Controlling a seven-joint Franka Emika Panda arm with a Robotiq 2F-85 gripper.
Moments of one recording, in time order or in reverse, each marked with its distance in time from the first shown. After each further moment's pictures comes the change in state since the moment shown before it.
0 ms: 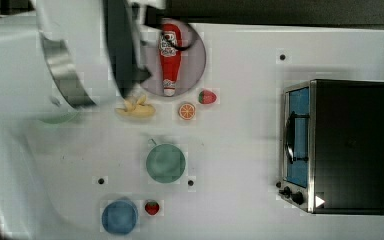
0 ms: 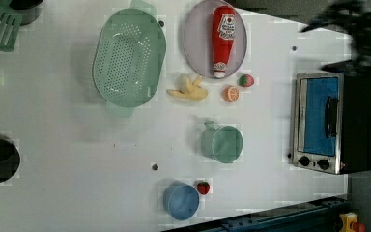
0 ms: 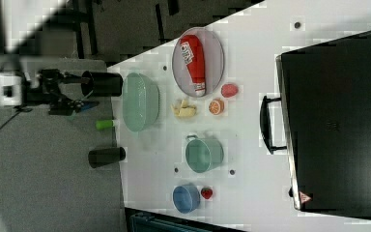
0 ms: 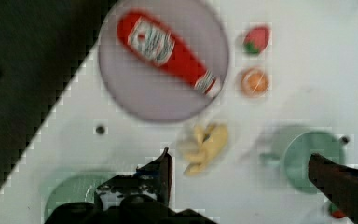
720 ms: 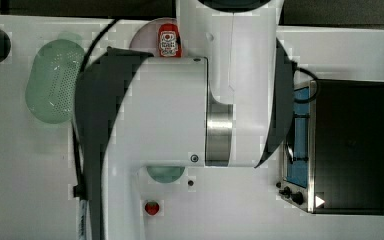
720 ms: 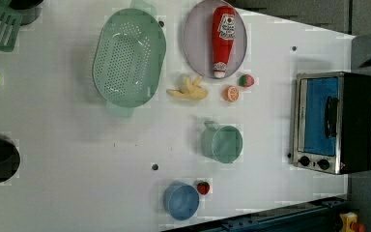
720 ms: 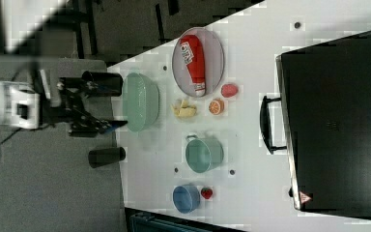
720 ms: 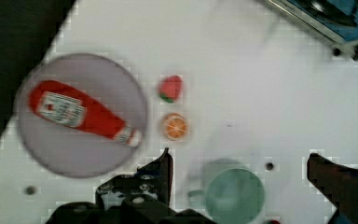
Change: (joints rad) arm -0.125 -0.219 -0.114 -0.294 0.000 -0.006 -0.123
